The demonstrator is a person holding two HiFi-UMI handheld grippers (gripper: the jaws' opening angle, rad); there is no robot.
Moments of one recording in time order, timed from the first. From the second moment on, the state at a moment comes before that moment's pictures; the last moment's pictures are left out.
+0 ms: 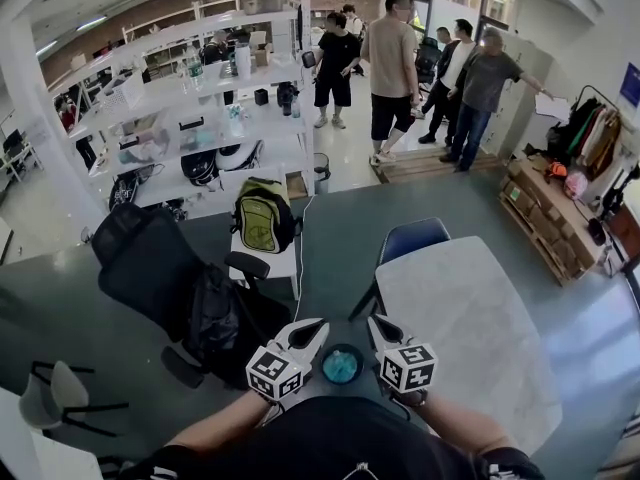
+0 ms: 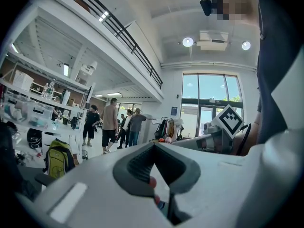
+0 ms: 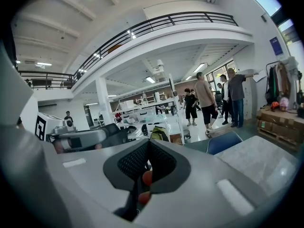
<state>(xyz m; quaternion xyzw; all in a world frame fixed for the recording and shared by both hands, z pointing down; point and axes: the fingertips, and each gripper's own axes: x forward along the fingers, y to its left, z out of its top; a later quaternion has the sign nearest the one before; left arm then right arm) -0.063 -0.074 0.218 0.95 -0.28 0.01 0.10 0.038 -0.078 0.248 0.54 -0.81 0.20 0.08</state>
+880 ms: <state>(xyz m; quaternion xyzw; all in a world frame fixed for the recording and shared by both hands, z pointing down) -0.087 -0.076 0.225 0.94 -0.32 0.01 0.11 0.049 -0.074 0.252 0.53 -0.82 0.19 0.12</state>
